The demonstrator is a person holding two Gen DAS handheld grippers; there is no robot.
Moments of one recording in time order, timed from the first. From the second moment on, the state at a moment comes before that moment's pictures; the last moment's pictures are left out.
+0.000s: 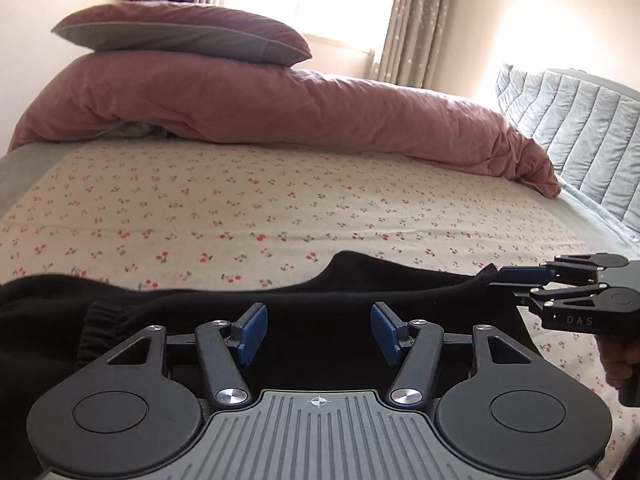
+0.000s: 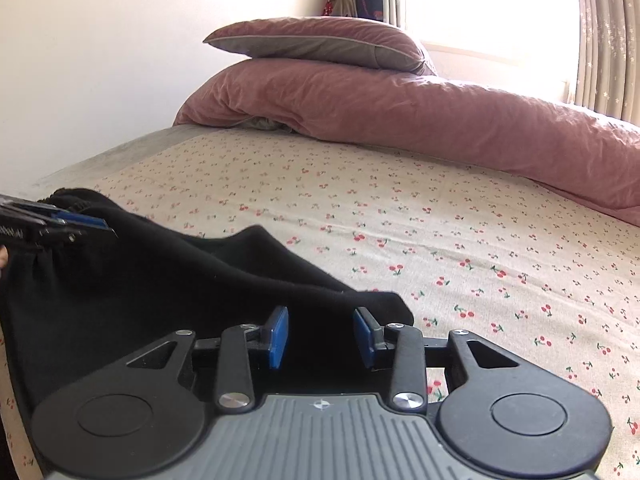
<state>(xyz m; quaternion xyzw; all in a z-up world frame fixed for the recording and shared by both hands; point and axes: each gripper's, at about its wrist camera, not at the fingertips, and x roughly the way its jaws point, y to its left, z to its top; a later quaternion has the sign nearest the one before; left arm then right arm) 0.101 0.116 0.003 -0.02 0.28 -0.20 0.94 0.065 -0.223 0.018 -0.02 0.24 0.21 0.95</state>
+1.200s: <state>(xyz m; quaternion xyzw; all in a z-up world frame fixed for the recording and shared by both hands) 0.138 0.154 -0.042 0.09 0.28 -0.02 0.96 0.091 -0.208 -0.021 -0.18 0.20 0.14 0.95</state>
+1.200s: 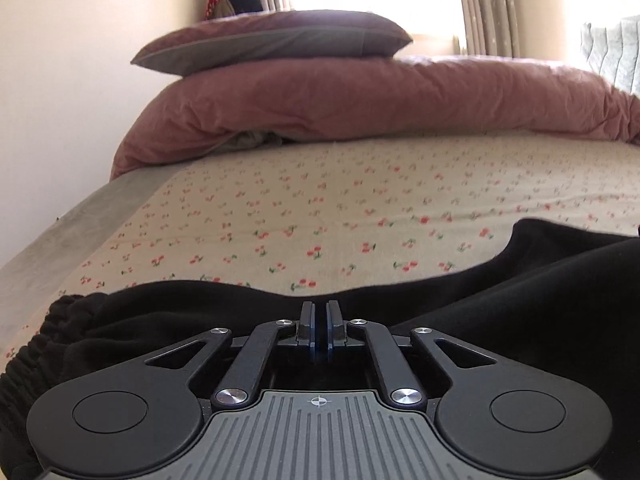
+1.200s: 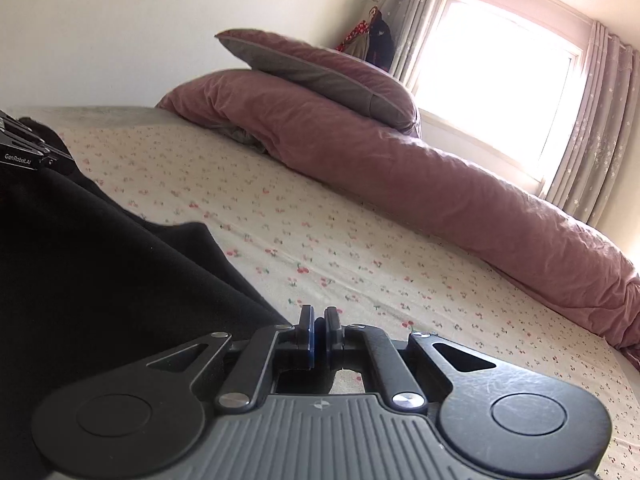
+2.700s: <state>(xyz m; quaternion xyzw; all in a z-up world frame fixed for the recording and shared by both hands) 0.004 0.056 -0.029 0.13 0.31 -0.37 0.86 -0.041 -0.253 0.014 -0.08 0.33 0.34 0.88</state>
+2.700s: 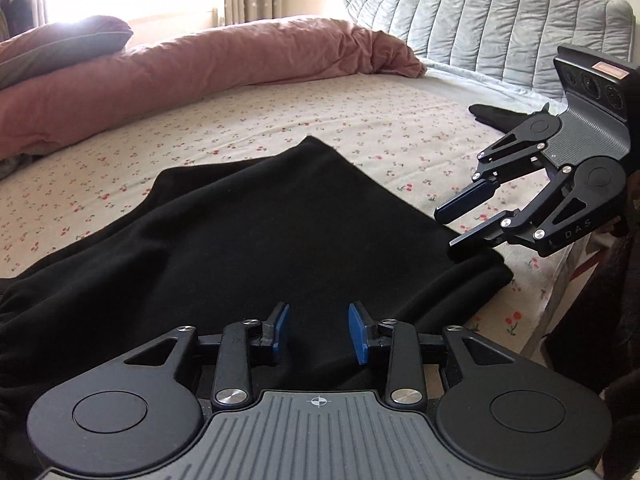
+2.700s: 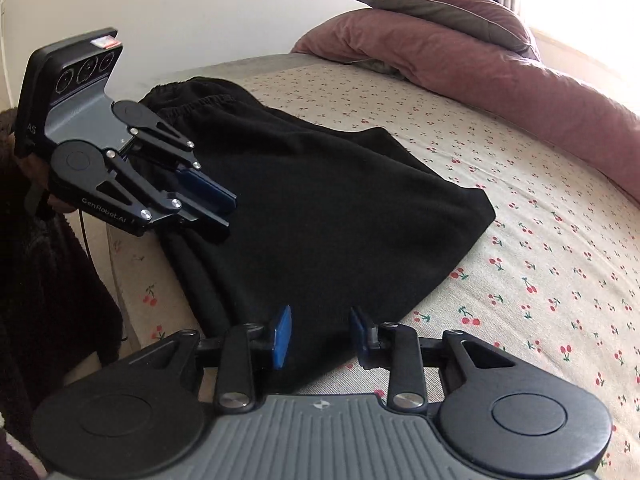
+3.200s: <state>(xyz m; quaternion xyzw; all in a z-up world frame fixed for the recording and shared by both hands) -0.031 0.003 -0.034 0.14 0.27 -0.44 0.84 -0.013 -0.295 -0.023 0.27 0.49 0.35 0.75</state>
